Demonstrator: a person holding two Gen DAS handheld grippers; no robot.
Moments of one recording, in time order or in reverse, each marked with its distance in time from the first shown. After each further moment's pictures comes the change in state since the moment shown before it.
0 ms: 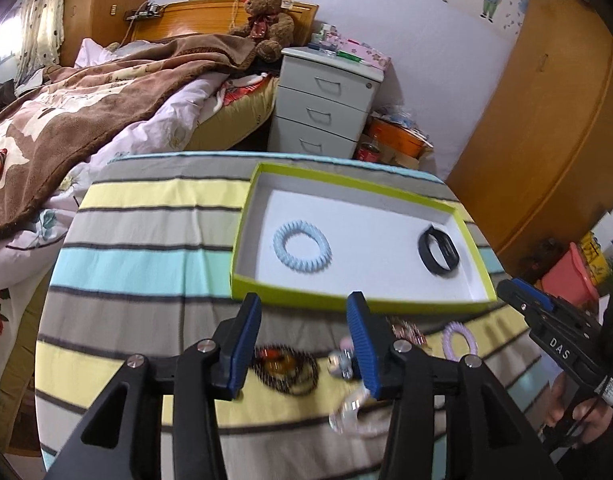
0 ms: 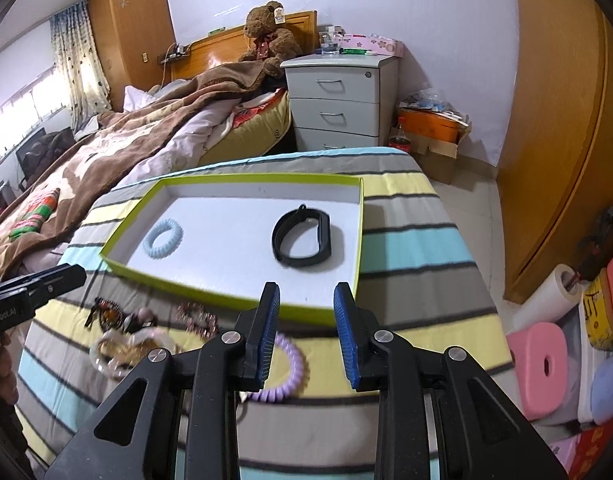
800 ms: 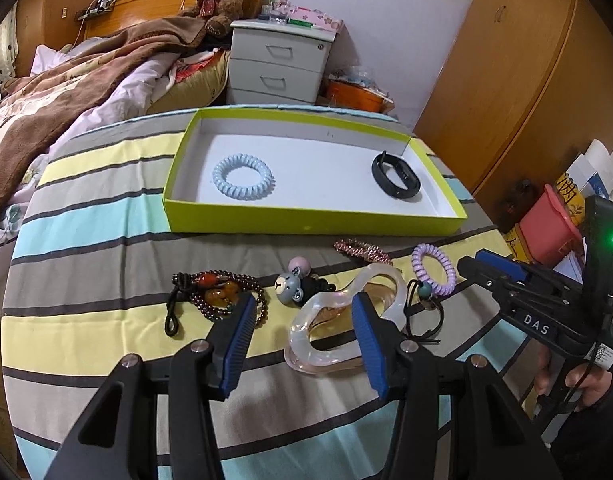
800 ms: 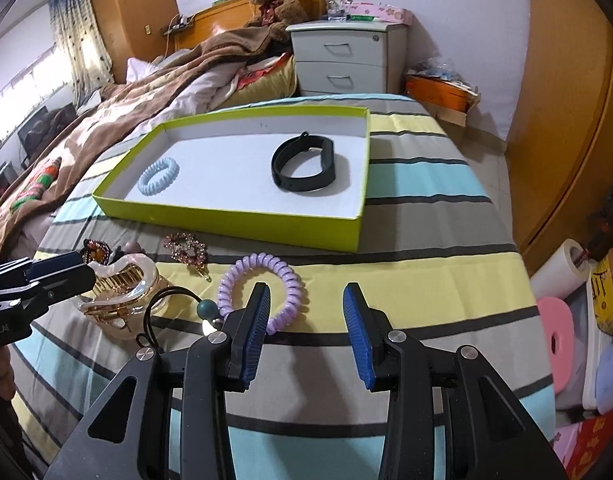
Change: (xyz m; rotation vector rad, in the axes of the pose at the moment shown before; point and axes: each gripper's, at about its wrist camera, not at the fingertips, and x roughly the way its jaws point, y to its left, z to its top) left arm 0.012 -0.029 -0.042 0.122 0.100 -0.087; right arm 0.021 -0.002 -0.038 -0.023 0.115 0.019
